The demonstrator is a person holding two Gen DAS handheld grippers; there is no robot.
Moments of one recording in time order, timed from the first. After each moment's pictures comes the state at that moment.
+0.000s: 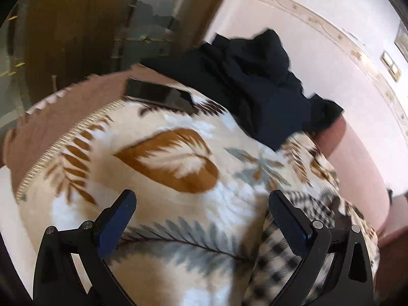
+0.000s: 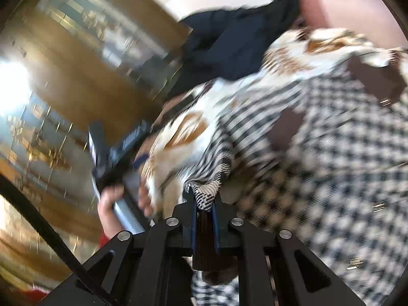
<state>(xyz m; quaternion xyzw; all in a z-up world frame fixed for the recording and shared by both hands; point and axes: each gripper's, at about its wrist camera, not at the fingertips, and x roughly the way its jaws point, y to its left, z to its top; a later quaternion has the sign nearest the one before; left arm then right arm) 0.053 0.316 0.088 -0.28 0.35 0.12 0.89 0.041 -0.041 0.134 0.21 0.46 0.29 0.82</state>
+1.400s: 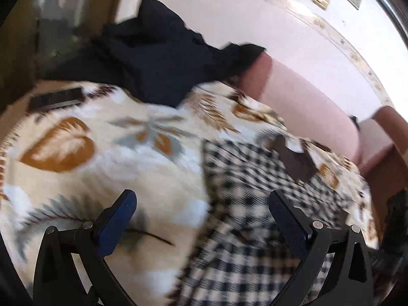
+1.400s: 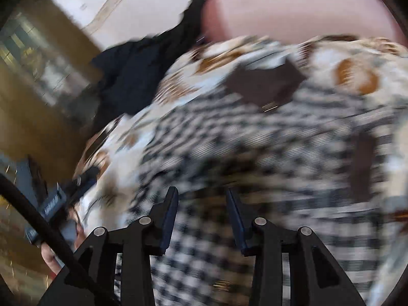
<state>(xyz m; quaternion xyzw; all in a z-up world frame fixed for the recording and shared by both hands) 0.076 0.172 0.104 -0.17 0.36 -0.04 0.92 0.077 -0.109 0.071 0.18 0.48 0.15 0.84</state>
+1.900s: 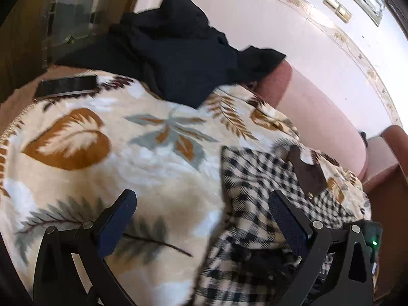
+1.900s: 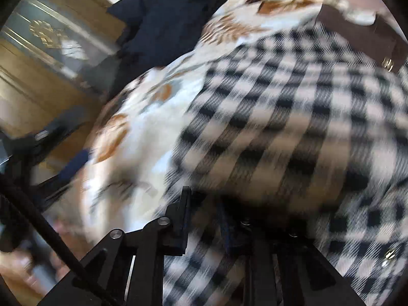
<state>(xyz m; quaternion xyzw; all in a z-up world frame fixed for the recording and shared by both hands) 0.095 0.195 0.091 -0.22 0.38 -0.03 0.90 0.116 -0.026 0.008 0.21 0.53 0.25 0.78</state>
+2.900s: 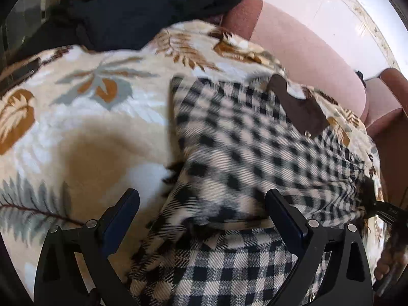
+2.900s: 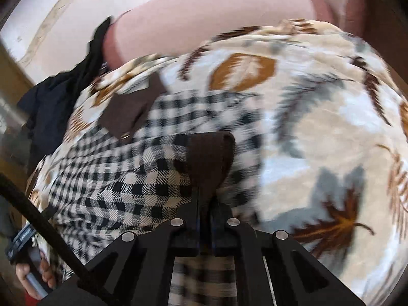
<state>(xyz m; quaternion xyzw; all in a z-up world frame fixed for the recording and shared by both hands) 0.122 0.100 0.039 -0.13 0.49 -0.09 0.86 0.078 -0.309 0.047 0.20 0.50 -0.08 0.84</state>
